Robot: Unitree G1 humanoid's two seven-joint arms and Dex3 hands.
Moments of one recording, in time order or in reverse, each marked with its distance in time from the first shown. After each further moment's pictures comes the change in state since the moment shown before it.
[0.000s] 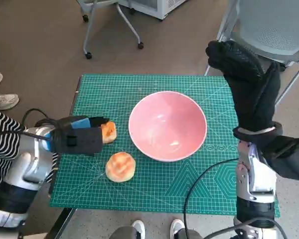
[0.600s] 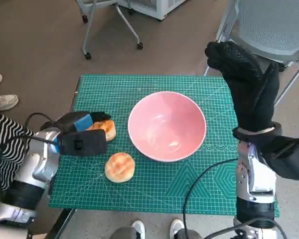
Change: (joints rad) left arm -0.010 -0.043 0.002 0.219 0.031 -0.211 0.296; right arm 0.000 0.000 0.001 0.001 0.001 0.000 0.010
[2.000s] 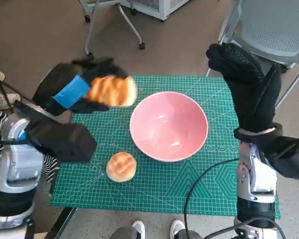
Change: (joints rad) left arm -0.088 -0.082 0.270 -0.630 -0.168 -0.013 -0.001; right arm 0.002 -0.003 -0.011 0.023 0.029 -0.016 0.019
